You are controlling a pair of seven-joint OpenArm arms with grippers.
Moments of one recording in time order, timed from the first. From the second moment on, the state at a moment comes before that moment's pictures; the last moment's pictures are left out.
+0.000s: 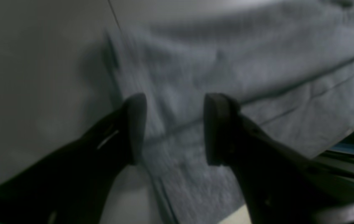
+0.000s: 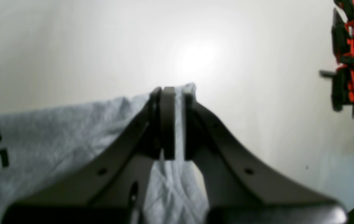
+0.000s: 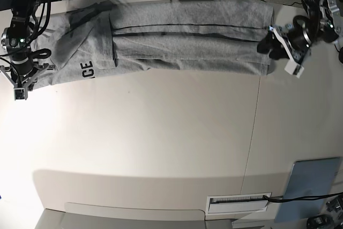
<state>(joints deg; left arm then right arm) 19.6 -21.7 -21.9 96.8 -45.8 -37.7 60.1 -14.4 27.1 23.8 101.0 7.4 11.4 -42.2</state>
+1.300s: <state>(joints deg) 15.7 -22.7 -21.9 83.8 -42.6 -32.0 53.5 -21.2 27.2 23.8 111.9 10.4 11.5 -48.6</state>
